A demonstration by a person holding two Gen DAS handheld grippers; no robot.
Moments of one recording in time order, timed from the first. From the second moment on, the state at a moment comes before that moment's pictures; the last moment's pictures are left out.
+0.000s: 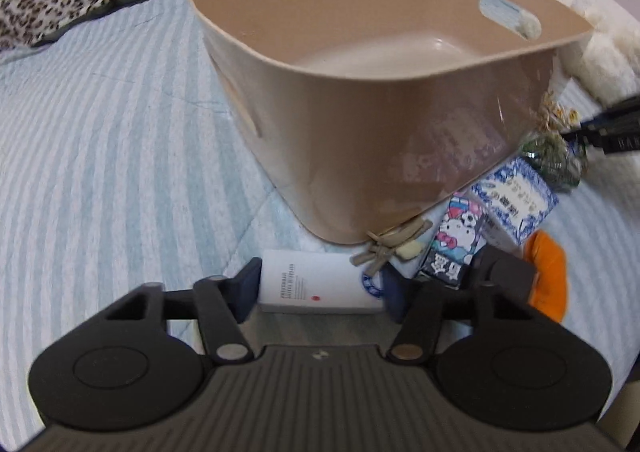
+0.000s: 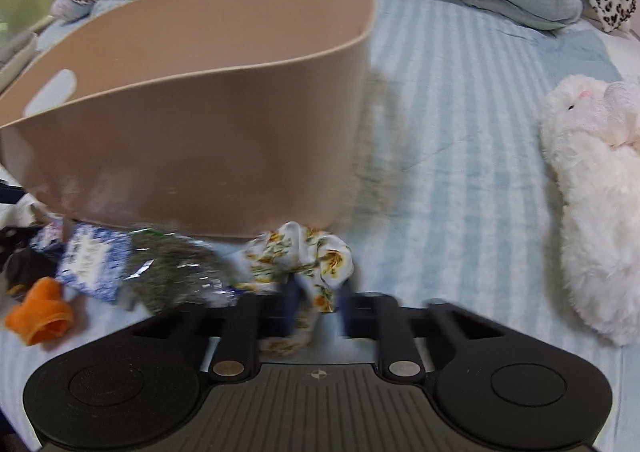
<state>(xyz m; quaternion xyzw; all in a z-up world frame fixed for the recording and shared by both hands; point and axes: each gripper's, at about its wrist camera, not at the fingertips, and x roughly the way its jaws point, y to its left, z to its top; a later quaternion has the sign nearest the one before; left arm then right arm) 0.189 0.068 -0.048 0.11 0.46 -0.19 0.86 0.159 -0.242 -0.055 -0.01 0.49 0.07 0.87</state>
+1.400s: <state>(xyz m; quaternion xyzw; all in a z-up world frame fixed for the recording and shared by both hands) 0.205 -0.008 0.072 0.09 0.29 -0.12 0.95 0.170 -0.226 0.097 0.02 0.28 0.09 0.96</state>
